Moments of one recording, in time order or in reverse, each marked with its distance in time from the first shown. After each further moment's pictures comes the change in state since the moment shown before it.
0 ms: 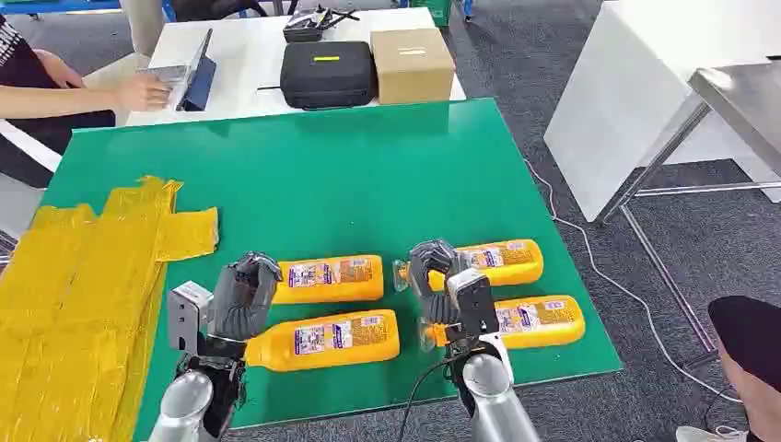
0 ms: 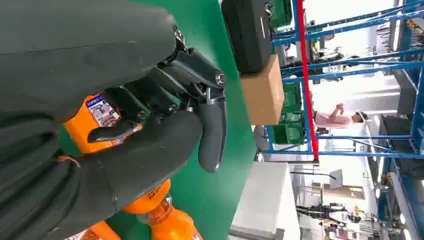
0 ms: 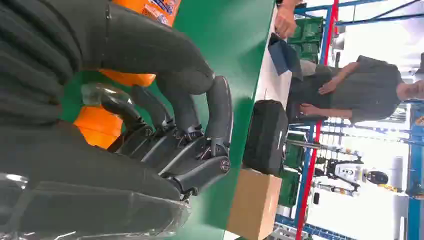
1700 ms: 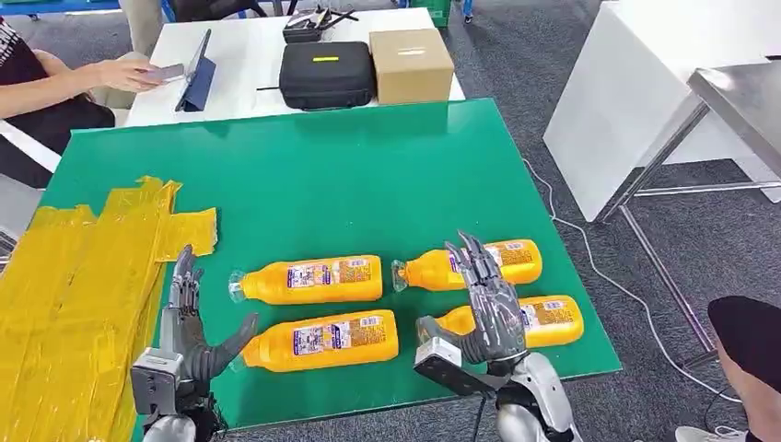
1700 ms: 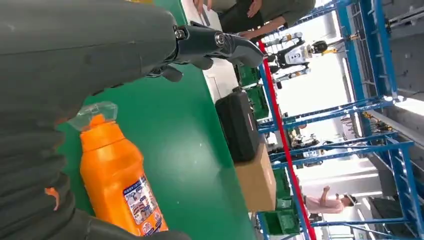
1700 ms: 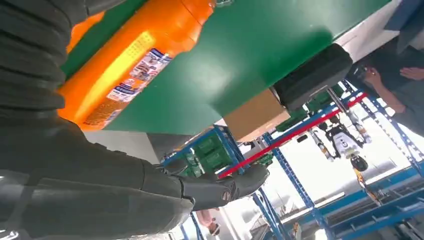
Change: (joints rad) left arm 0.164 -0.003 0.106 -0.103 -0.166 0.271 -0.241; right arm 0.195 -0.245 0.101 -0.298 0.706 -0.254 0.205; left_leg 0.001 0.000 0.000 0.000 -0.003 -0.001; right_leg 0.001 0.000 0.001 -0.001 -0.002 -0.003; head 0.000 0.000
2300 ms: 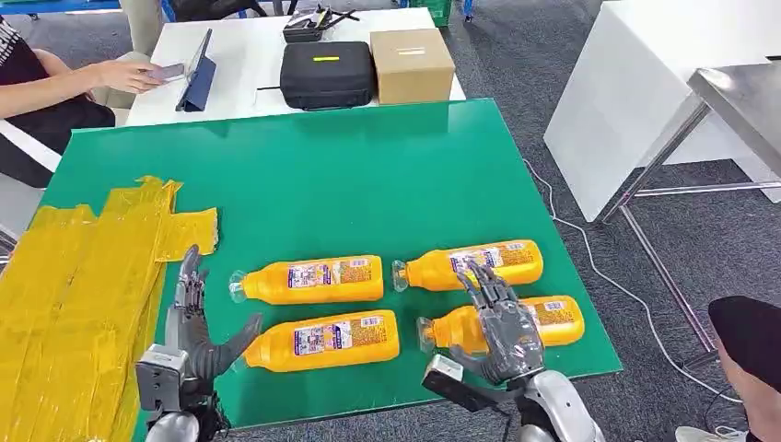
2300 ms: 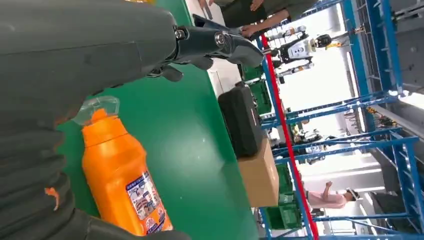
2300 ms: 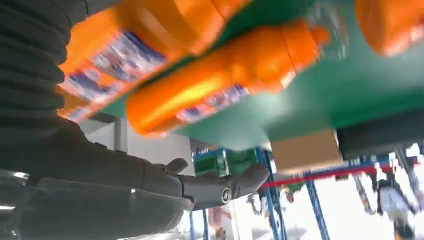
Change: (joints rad) left arm -0.018 -0.006 0.004 0.035 -0.005 -0.022 -0.003; right arm 0.103 -0.056 -0.071 -0.013 0.194 0.147 0.103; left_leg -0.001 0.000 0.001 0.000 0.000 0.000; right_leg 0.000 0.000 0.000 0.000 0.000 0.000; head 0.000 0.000
